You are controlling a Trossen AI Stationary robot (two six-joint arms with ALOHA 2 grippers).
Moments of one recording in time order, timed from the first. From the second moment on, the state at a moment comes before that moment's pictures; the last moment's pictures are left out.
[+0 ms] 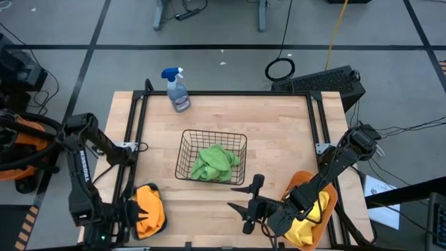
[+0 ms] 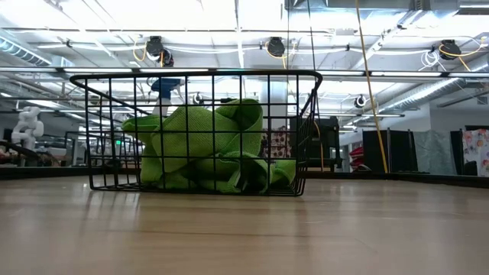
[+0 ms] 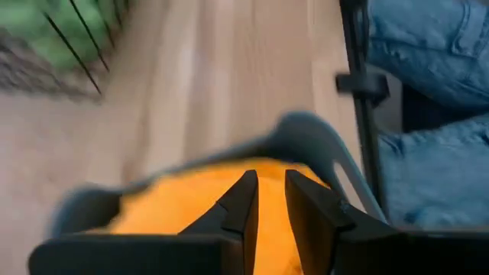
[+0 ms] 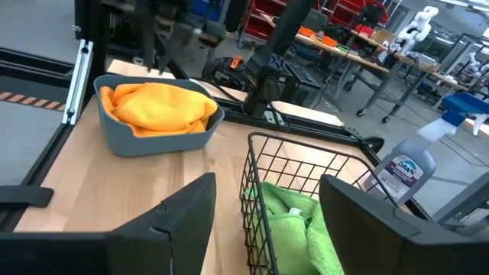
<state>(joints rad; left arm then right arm) -1.35 1.43 1.06 -0.96 -0.62 -1.31 0.71 1.73 1.24 0.09 0.96 0.05</state>
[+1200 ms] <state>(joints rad) -0.37 1.10 0.69 0.07 -0.21 0.29 0.53 1.20 0.58 0.35 0.62 -0.06</state>
